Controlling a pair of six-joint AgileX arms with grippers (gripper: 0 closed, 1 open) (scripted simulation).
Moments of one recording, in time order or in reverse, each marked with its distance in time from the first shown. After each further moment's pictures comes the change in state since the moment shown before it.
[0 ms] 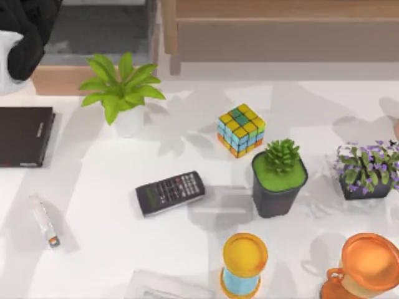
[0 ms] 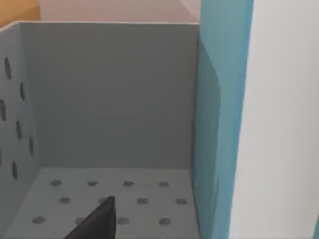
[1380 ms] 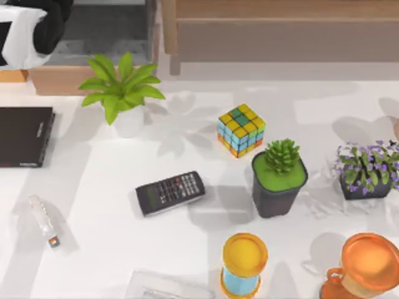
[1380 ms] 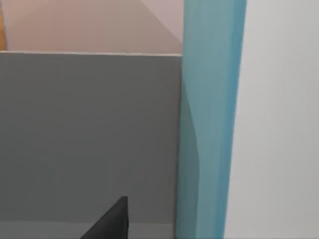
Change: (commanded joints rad) left arm -0.001 0.189 0.222 0.002 -0.002 -0.001; right arm 0.000 0.000 0.000 0.000 0.000 0.000
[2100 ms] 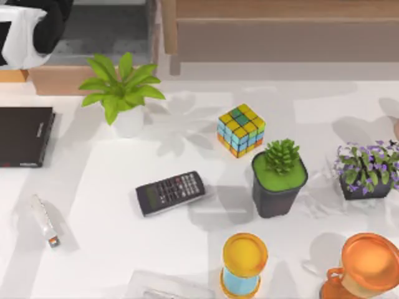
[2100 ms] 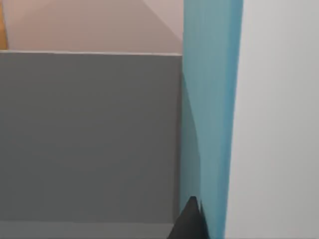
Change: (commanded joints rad) left arm 0.000 0.000 0.000 0.000 0.000 0.000; right arm 0.000 0.000 0.000 0.000 0.000 0.000
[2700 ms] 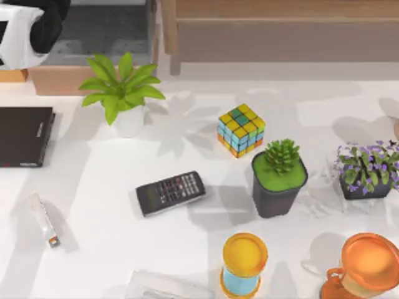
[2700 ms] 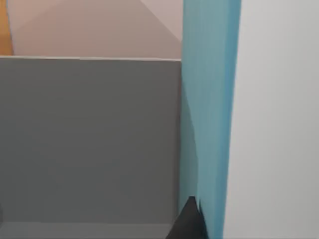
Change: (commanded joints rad) left arm -0.004 -0.026 -0.014 -0.010 -0.003 0.002; right arm 0.000 0.000 0.000 0.000 0.000 0.000
